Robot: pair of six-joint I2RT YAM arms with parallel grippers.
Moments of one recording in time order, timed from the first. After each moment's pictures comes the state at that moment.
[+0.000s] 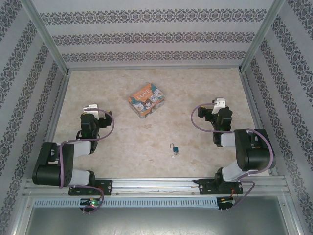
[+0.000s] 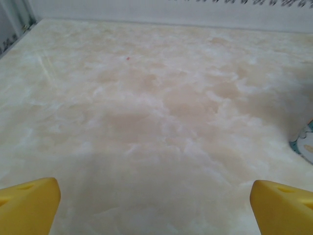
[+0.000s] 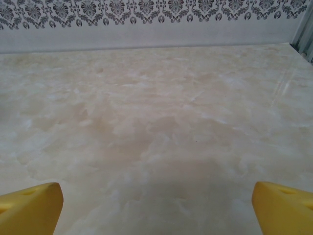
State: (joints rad) left arm 0.00 1.38 0.30 0.72 -0.09 -0.08; right arm -0.02 1.54 0.37 0.86 -0.05 0.05
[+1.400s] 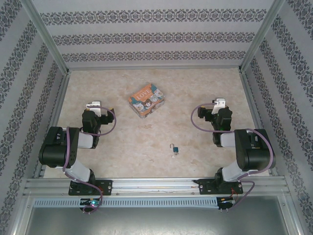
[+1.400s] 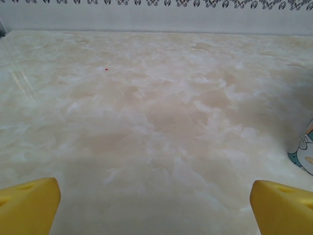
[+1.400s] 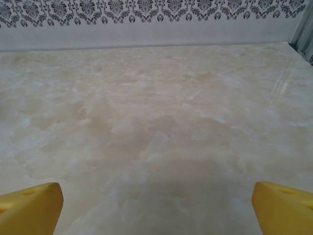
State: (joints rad) left arm 0.02 1.60 0.36 0.90 0.00 -0.04; right arm -0.02 1.54 0.37 0.86 -0.04 0.05
